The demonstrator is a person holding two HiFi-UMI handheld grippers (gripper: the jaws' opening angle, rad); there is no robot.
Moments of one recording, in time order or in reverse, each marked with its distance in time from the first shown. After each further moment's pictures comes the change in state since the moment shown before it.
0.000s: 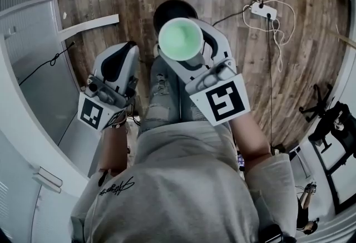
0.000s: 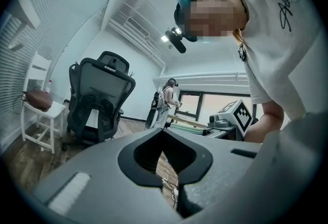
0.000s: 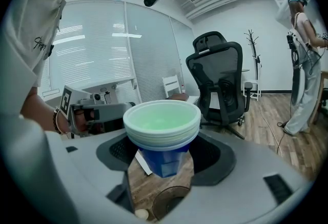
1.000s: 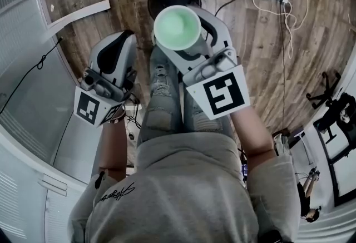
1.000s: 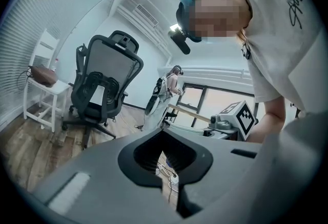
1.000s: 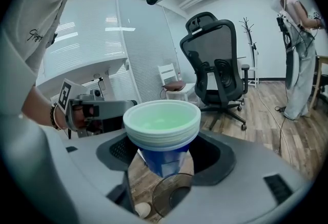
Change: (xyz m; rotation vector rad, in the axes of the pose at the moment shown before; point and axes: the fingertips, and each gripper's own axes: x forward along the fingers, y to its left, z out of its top) left arm 0.007 0.035 -0.105 -0.103 0.100 0.010; right arm 0.046 -0.022 -0.099 0.057 0.086 -0.007
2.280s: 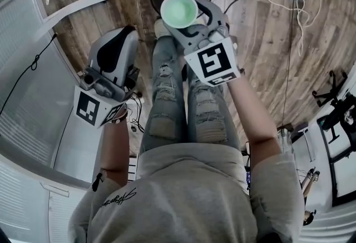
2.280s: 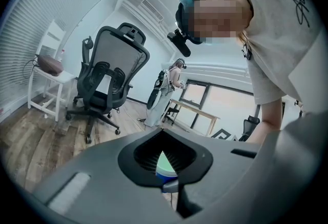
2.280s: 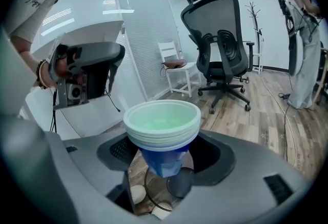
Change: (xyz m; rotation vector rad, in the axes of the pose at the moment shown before) left arm 0.000 0.024 -0.055 -0.044 0.053 0.026; right arm 0.071 -0.019 -0.134 -0.012 0.154 0.015
